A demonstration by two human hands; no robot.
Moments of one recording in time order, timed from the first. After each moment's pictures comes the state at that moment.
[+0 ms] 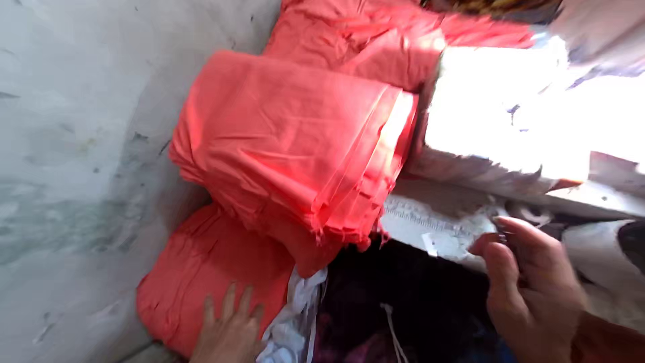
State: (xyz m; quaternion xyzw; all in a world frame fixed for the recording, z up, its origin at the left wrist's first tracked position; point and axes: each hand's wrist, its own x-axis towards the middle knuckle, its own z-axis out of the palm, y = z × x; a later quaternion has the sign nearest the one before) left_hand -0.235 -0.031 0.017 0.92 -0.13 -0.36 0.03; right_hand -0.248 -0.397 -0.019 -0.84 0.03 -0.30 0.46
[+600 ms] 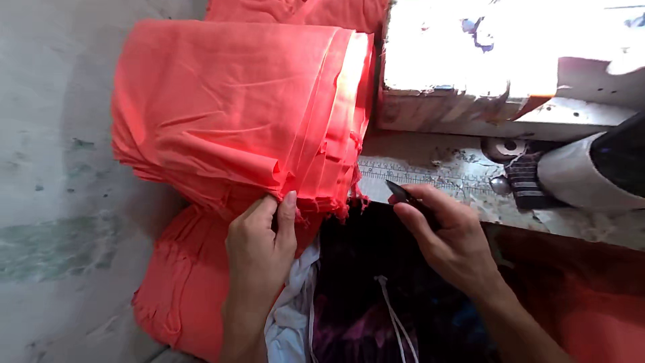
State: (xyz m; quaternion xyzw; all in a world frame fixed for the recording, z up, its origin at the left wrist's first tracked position) left_hand -0.170 -0.130 0.009 0.95 -0.14 0.08 0.27; right_hand -0.248 -0.365 -0.026 -0.82 0.01 -0.17 0.54
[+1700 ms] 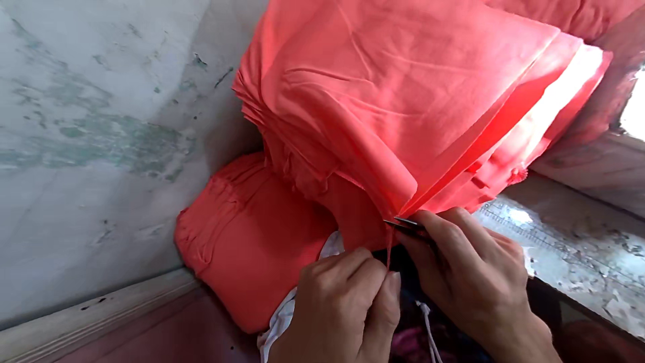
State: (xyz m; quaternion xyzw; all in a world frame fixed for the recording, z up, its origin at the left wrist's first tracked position) left_hand -0.224 -0.104 0.028 0.89 -0.20 0.06 0.41; right_hand -0.187 -0.284 -0.004 -0.89 -0.21 -0.25 0.31
